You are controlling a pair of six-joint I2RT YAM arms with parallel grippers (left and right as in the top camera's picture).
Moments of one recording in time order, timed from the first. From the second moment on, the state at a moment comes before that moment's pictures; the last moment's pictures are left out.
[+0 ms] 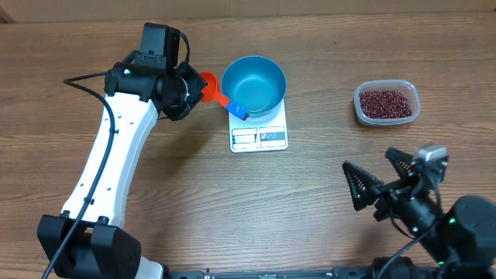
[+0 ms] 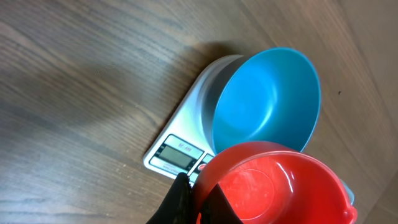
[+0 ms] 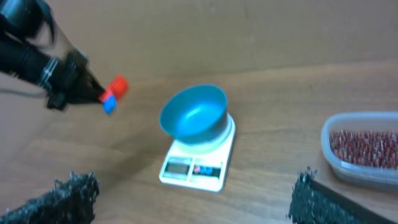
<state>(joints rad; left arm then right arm) -0.19 1.68 1.60 -1.01 0.16 -0.98 0.03 0.45 0.85 -0.72 -0.44 0.20</state>
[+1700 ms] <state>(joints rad) -0.44 1.68 1.60 -0.92 0.17 -1.29 0.34 1.27 0.99 -0.24 -0.65 0.83</state>
